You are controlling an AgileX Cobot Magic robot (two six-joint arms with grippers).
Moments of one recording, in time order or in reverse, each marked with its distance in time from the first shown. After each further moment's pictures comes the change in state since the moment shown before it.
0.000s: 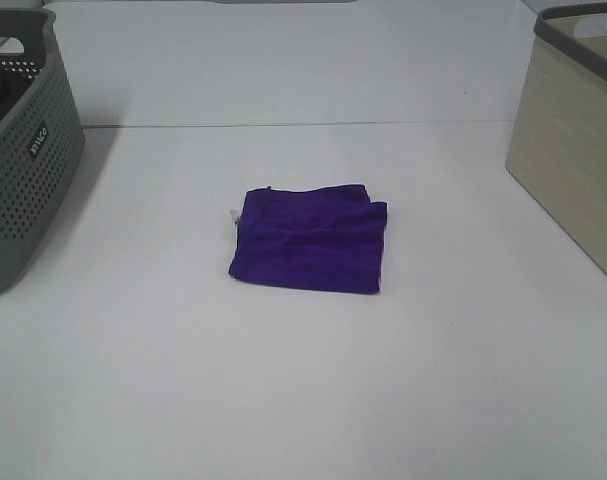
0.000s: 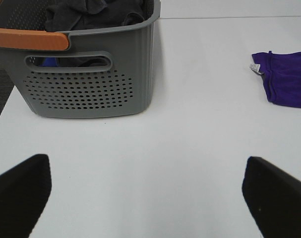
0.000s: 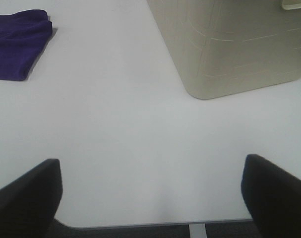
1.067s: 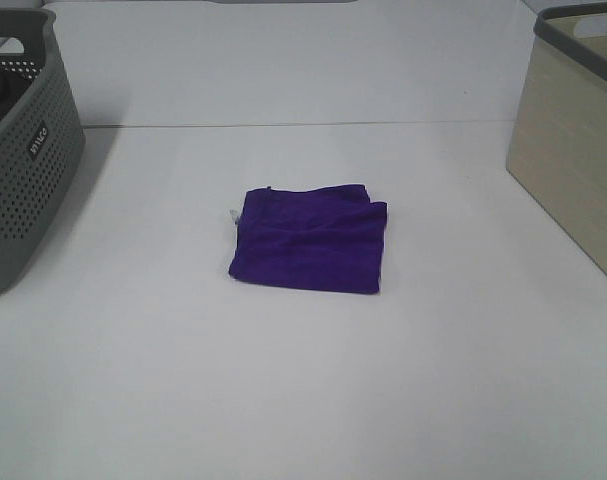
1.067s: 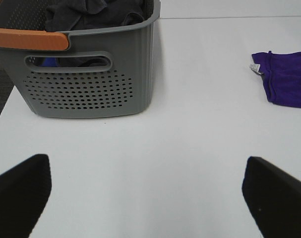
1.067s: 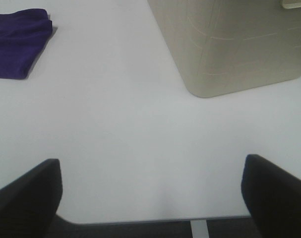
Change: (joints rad) left arm 0.000 0.000 0.000 0.000 0.000 0.000; right arm 0.000 0.020 -0.011 0.005 0.009 0.000
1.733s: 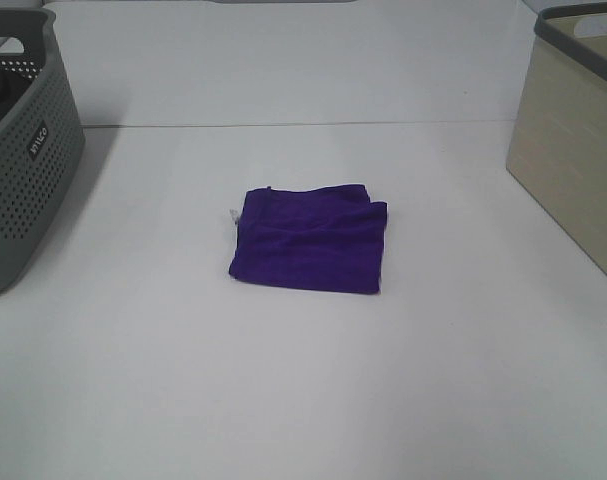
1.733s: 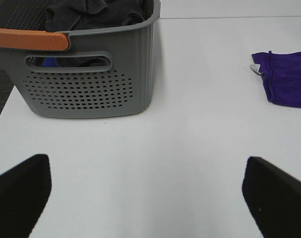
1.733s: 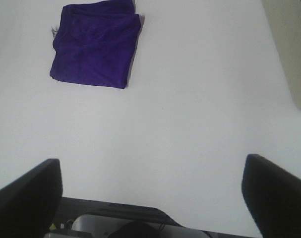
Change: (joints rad) left arm 0.000 0.000 0.000 0.000 0.000 0.000; right arm 0.000 1.042 -0.682 0.315 0.107 -0.014
